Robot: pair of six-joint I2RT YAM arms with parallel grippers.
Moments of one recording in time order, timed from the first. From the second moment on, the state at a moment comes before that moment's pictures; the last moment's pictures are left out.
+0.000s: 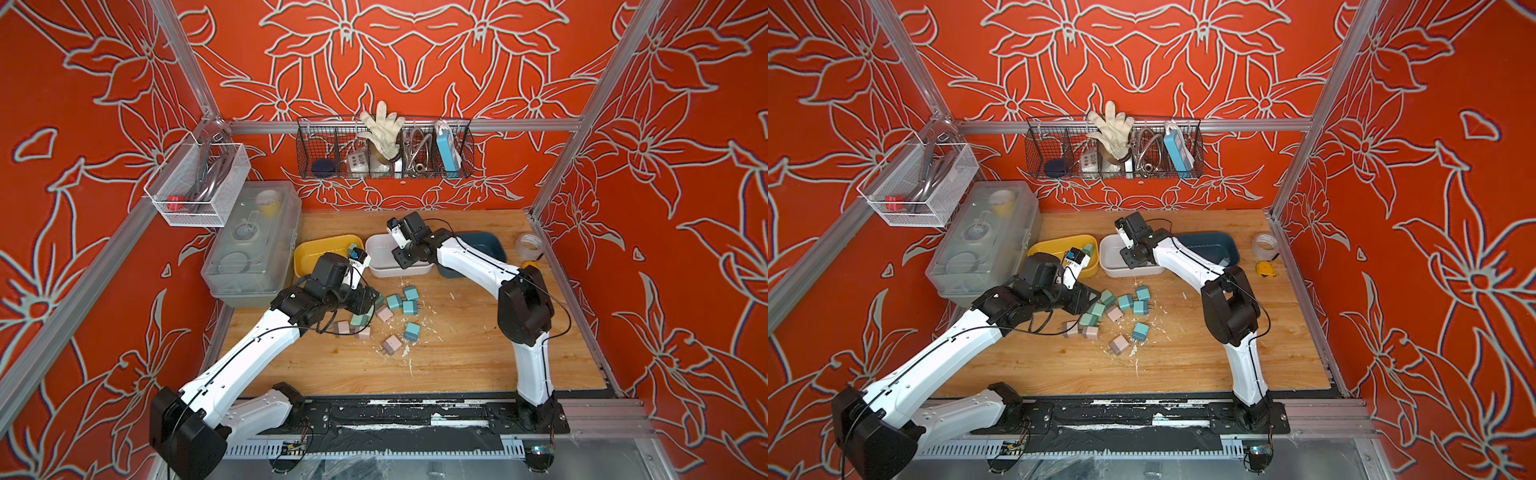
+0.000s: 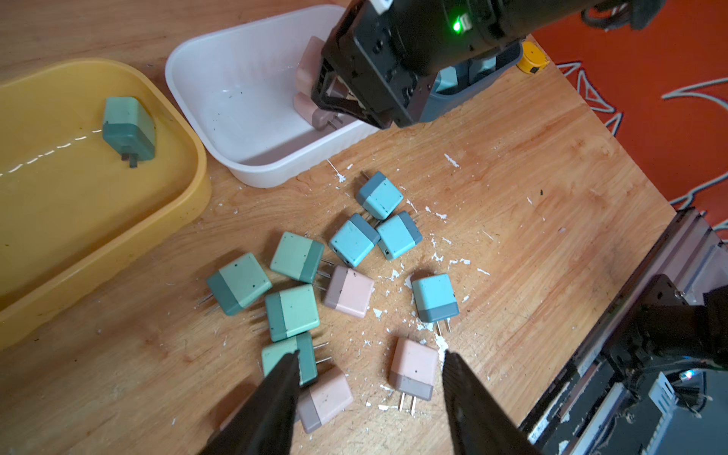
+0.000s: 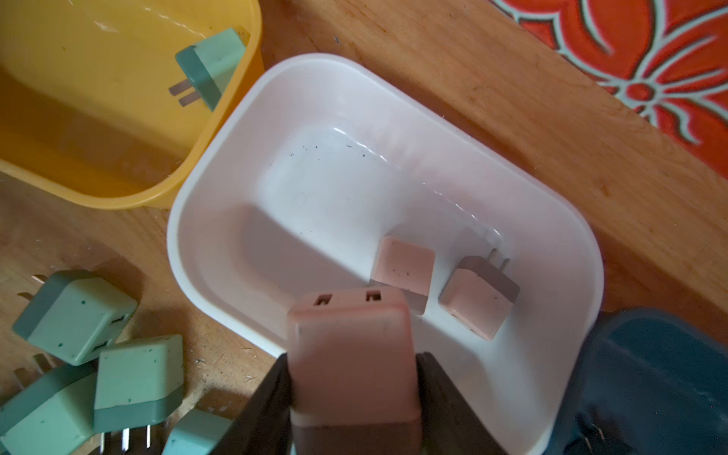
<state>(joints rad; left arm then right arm) -0.49 1.11 0.98 -0.61 0.18 -0.17 0.67 2.08 1.79 -0.65 0.09 -0.06</state>
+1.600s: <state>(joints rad) -0.39 1.14 0.97 -0.49 0.25 -0.29 0.63 2.40 2.11 -0.72 -0.03 -0.05</state>
